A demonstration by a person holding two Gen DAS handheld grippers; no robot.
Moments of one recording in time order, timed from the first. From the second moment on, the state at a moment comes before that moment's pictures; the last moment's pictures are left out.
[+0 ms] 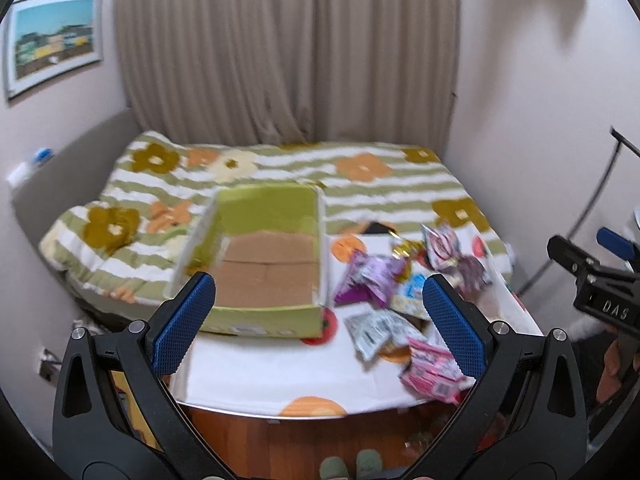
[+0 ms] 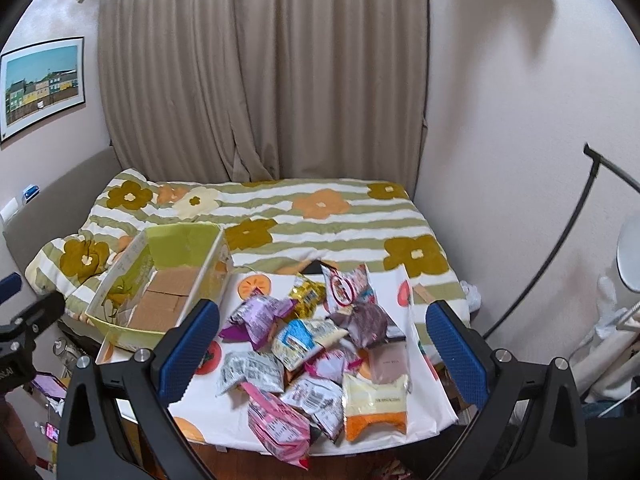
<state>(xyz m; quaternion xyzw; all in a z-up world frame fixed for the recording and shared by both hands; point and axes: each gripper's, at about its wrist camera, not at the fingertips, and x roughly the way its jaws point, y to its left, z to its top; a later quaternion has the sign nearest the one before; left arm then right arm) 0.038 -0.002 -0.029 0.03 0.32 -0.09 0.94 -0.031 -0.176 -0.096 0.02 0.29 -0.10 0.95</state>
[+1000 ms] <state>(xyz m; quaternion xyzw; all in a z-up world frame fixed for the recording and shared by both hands) 0.044 -0.163 -0.263 0.01 0.50 -0.13 0.86 0.020 -0.325 -0.303 0.14 0.49 0.00 0.86</state>
